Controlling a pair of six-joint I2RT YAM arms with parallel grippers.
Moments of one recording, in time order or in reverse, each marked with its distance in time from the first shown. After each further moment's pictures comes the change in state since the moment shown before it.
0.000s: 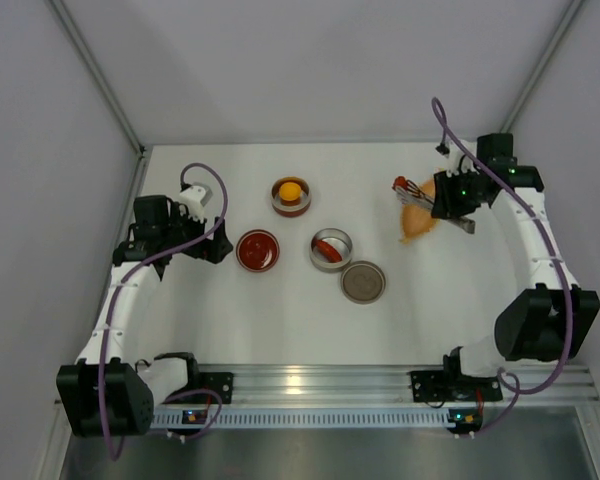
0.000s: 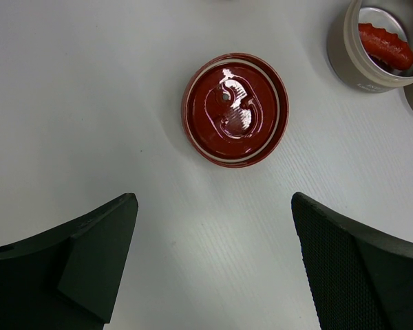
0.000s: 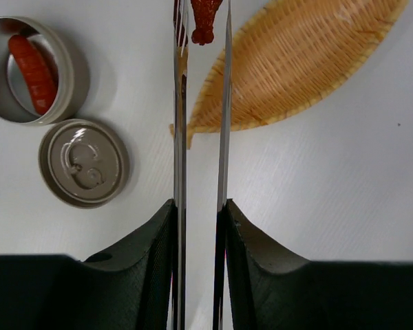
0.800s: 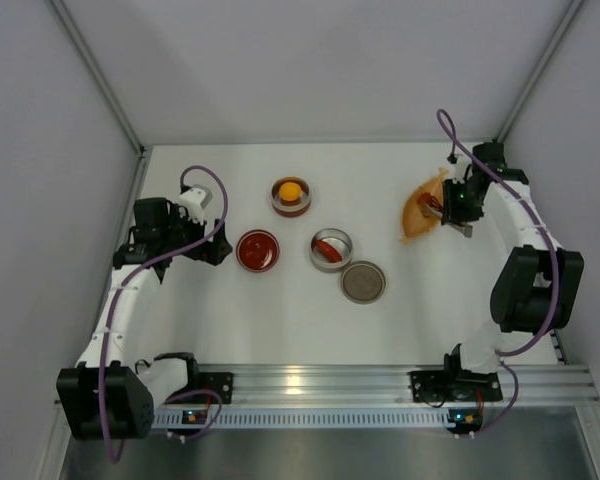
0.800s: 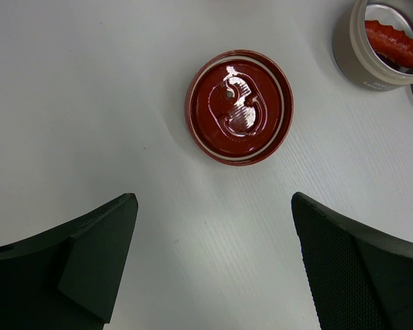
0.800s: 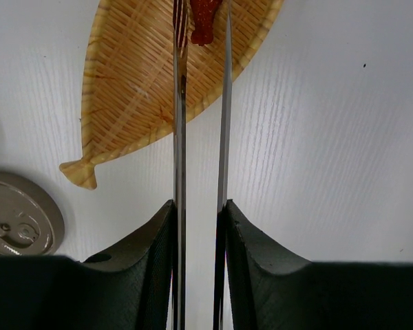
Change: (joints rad) left arm 0.000 -0.013 -0.016 0.010 -0.012 0.004; right arm -0.041 0.172 -0.064 0.138 0.174 0.138
